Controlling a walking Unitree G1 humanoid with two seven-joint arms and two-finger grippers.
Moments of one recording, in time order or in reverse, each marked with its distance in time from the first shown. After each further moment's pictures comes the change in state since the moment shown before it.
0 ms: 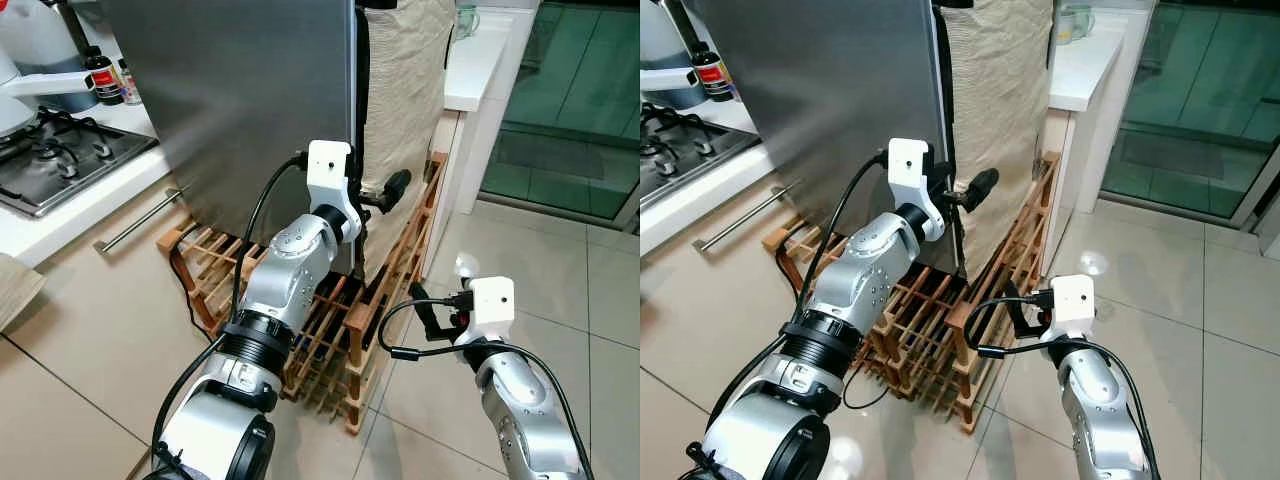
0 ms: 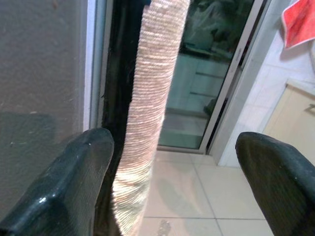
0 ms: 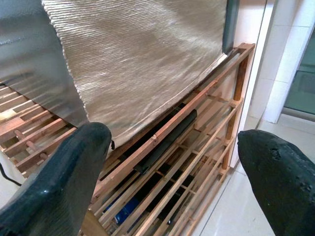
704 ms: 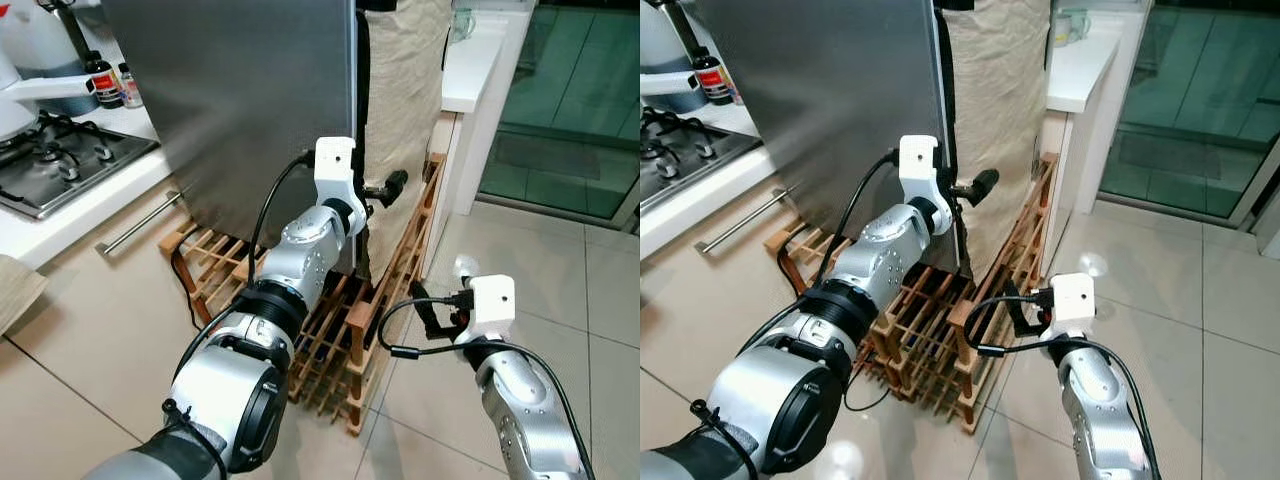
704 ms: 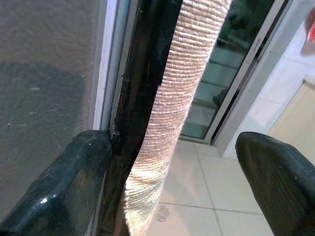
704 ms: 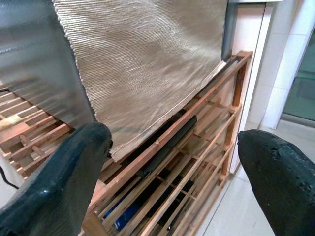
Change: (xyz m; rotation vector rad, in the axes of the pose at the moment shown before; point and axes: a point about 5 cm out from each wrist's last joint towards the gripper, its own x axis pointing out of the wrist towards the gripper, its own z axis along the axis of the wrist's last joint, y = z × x) left arm 0.021 0.008 -0.007 -0.089 0.075 0.076; right arm 0.000 0.000 0.005 -0.010 -0.016 0.004
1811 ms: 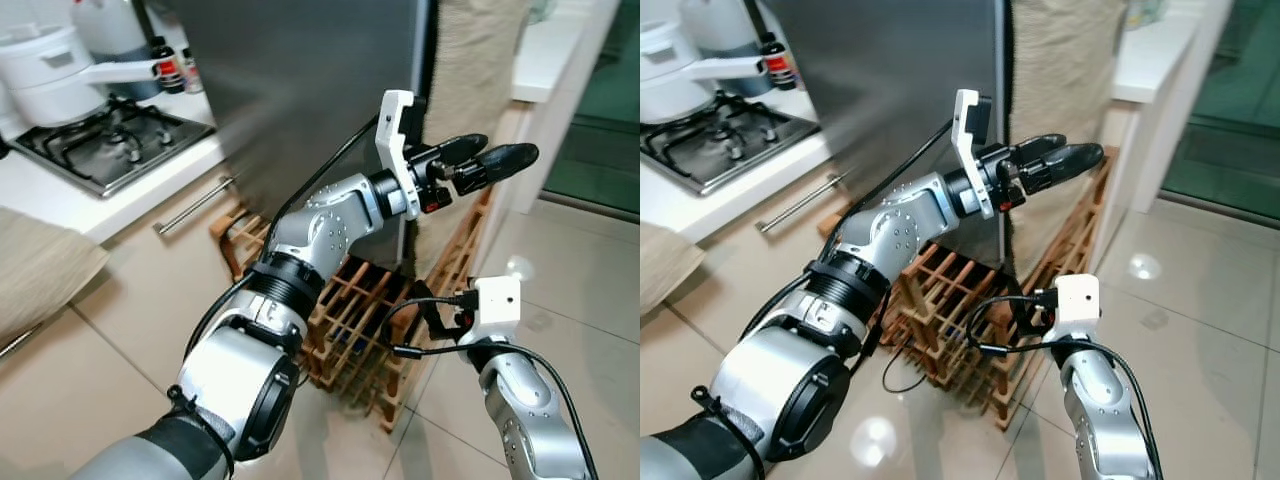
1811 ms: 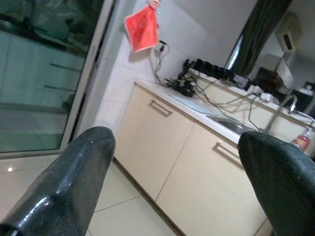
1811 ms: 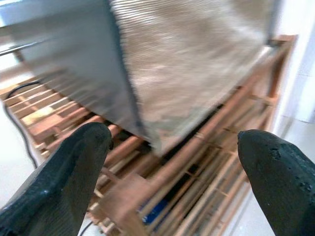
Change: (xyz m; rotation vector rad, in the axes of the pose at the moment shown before) left arm -0.004 -0.076 0.039 -0.190 -0.018 -0.809; right arm -0.005 -0.001 0.000 0.012 0.020 -0.028
